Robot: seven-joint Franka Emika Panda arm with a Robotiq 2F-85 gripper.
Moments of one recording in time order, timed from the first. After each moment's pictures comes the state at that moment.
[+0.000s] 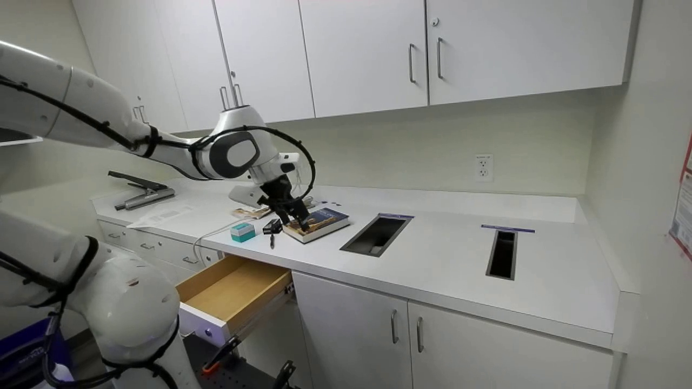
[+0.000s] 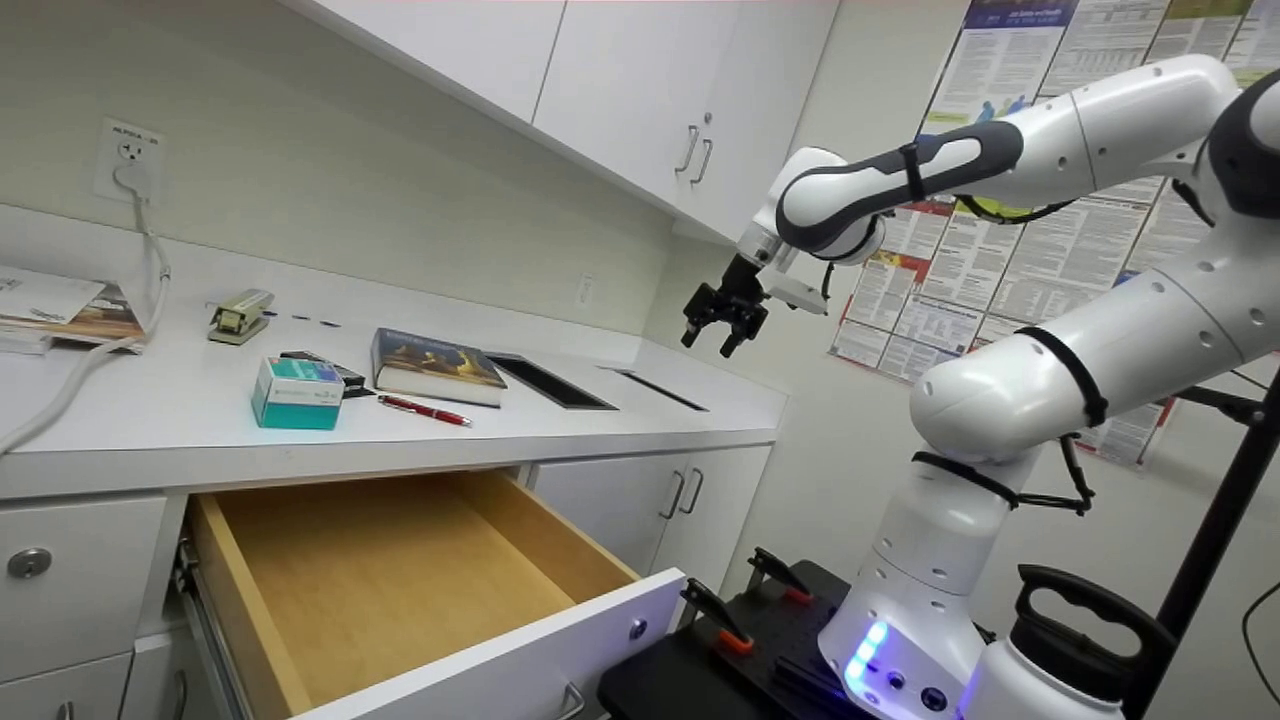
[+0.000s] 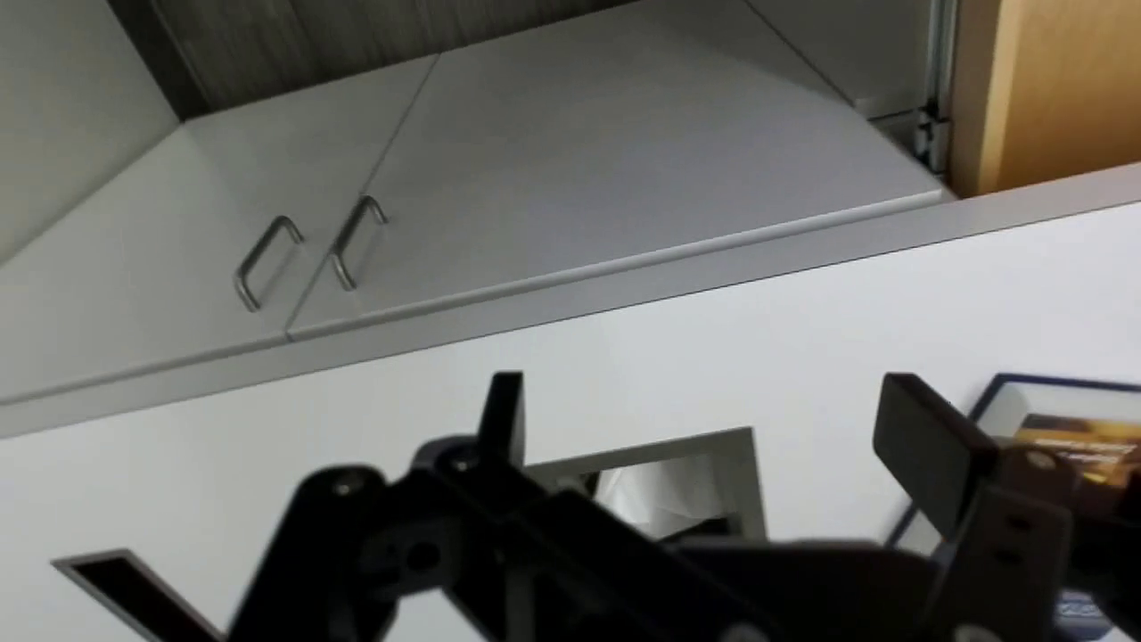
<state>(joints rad) -0.14 -0.69 0.03 -2.78 -0.03 2.40 0.17</state>
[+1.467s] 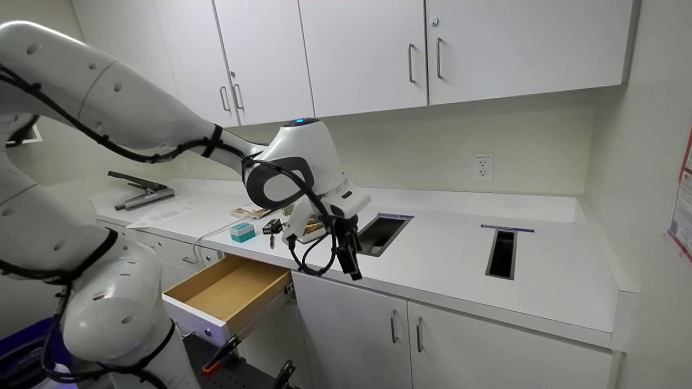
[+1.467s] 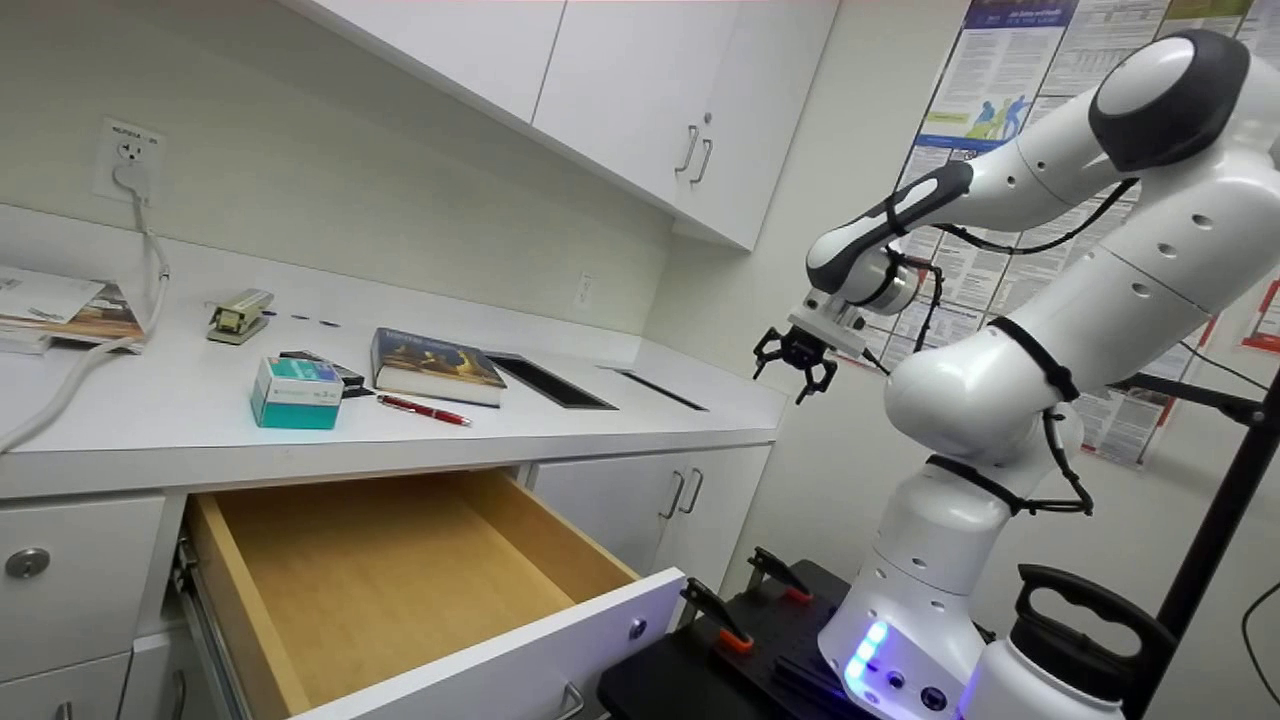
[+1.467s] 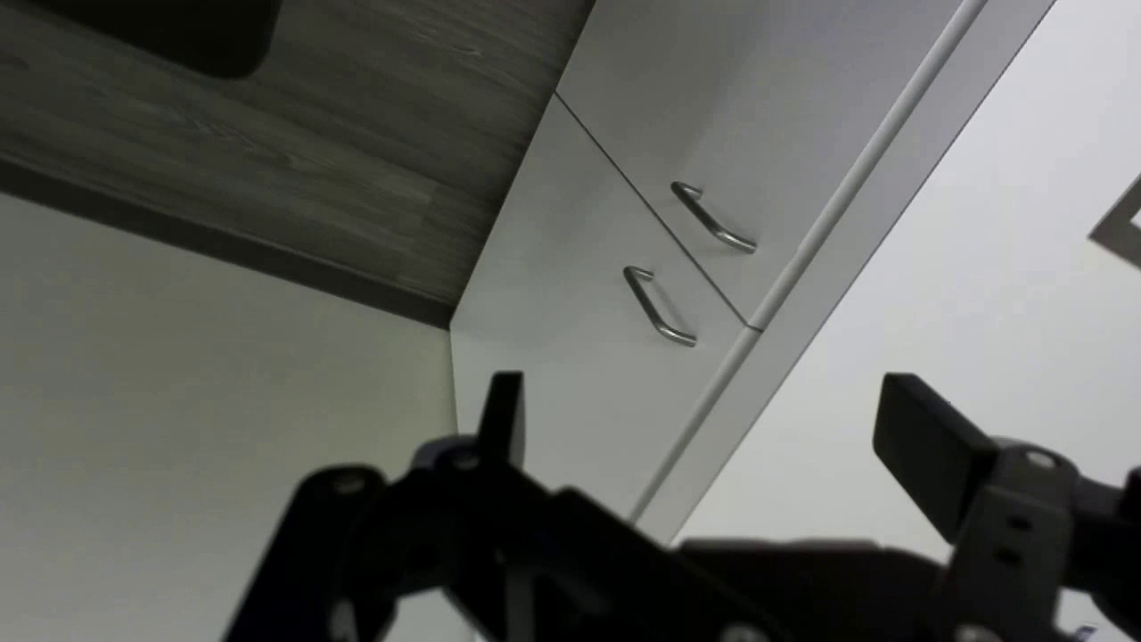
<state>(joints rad) -0.52 -0.50 -0.19 -2.74 -0.01 2.53 0.45</state>
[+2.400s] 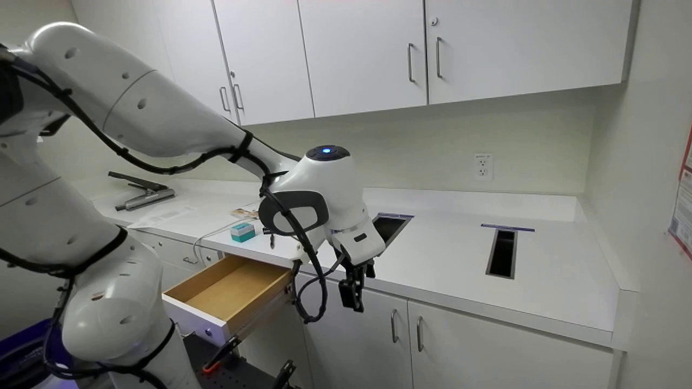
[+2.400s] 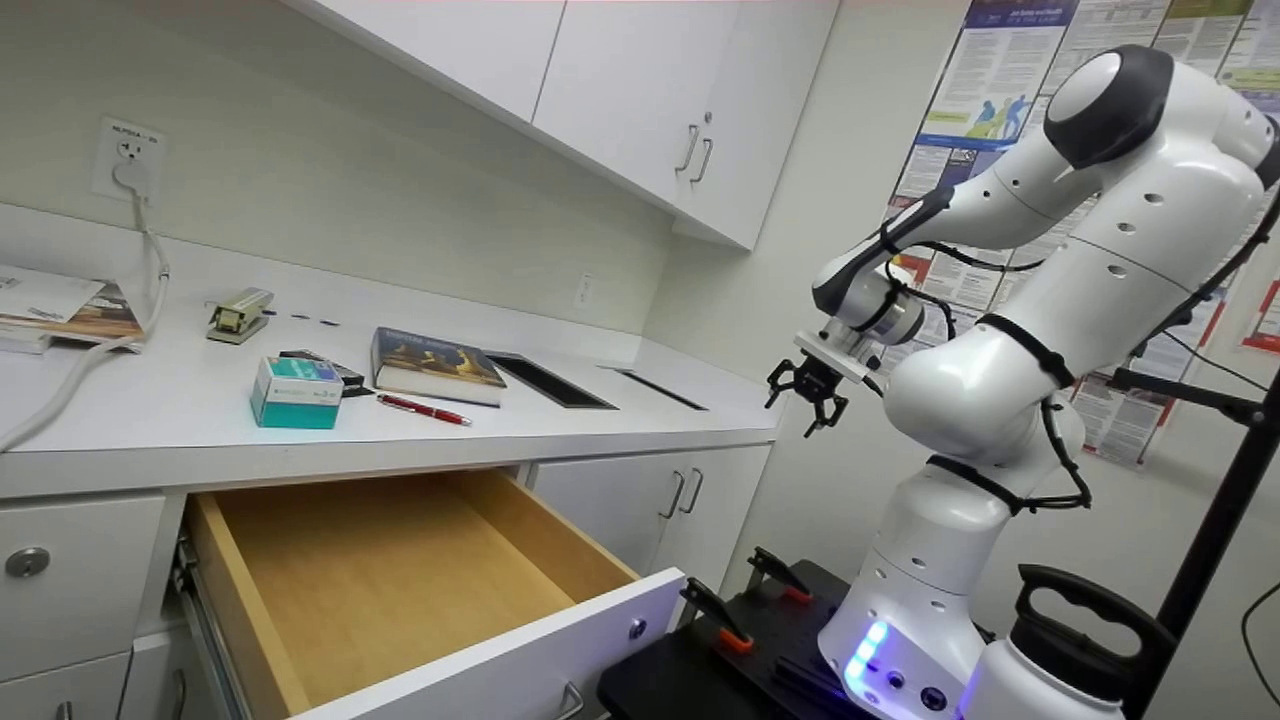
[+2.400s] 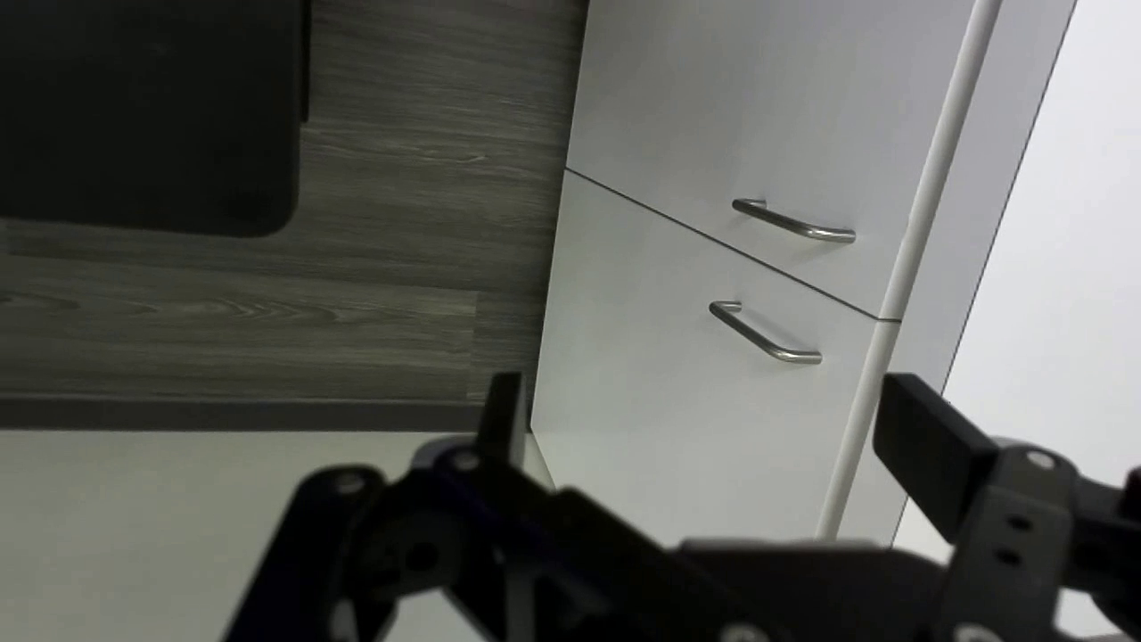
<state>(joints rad) -0.53 -0.36 -0.31 -2.73 0.16 2.55 0.48</state>
